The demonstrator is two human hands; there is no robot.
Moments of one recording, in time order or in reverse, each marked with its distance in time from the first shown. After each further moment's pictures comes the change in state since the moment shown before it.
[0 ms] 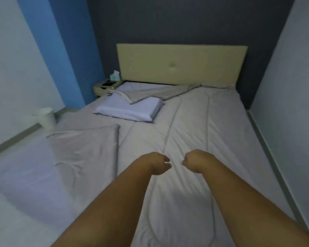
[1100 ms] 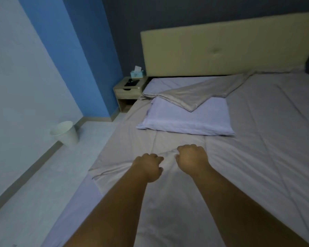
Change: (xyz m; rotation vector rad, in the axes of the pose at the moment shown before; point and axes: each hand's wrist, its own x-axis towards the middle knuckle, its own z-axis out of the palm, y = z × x) left_hand 0.193 -0.617 -0.140 0.257 0.050 -0.008; right_hand 0.434 -0.502 -0.080 0.061 0.365 -0.031
